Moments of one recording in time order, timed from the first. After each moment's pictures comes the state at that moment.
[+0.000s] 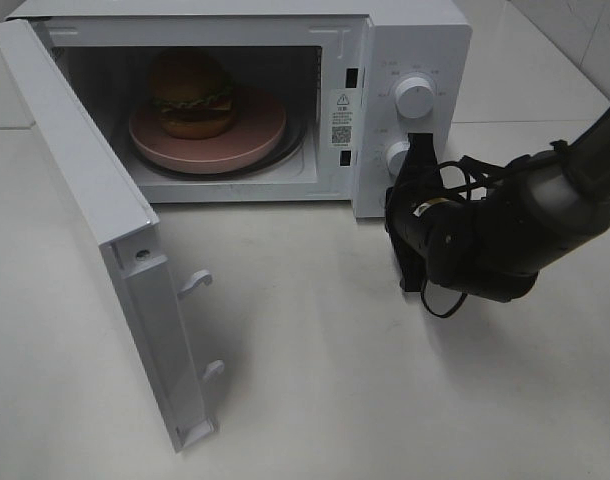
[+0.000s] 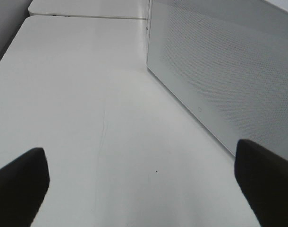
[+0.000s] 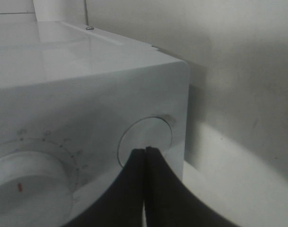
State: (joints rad) left arm 0.07 0.00 -0.50 -0.08 1.05 0.09; right arm 0.55 2.07 -0.82 0.68 -0.84 1.31
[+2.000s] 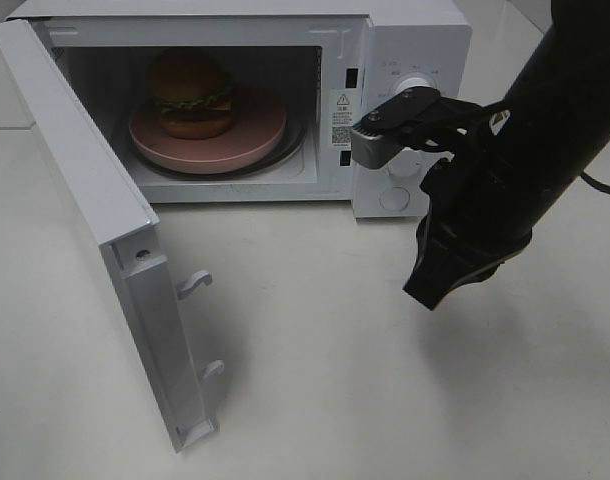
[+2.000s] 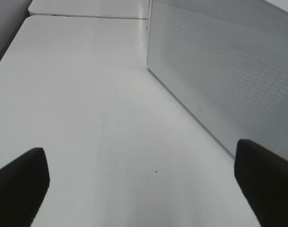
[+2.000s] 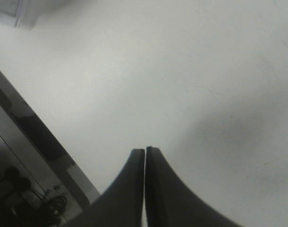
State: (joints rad) left arm 0.07 0.00 -0.50 -0.08 1.05 0.09; right arm 0.54 1.52 -1.00 0.19 0.84 -0.46
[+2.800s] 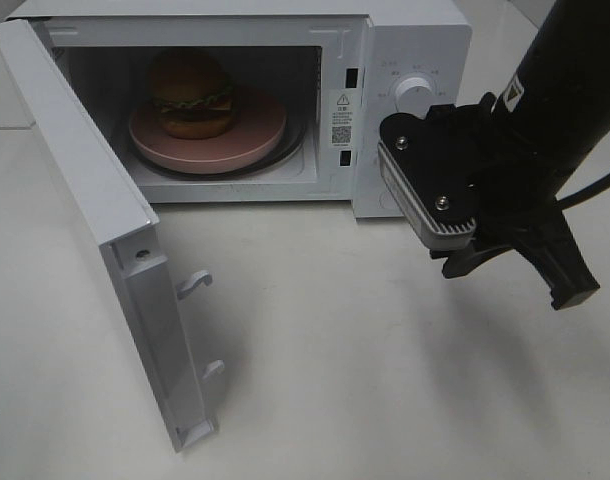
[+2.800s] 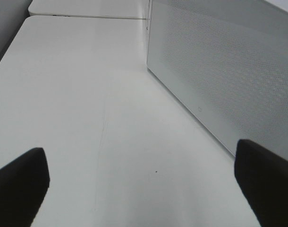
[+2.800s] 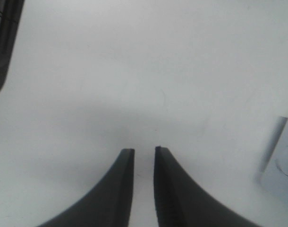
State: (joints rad) left arm 0.07 0.00 -0.50 -0.08 1.05 0.09; right arm 0.54 1.52 -1.06 0.04 0.89 -1.34
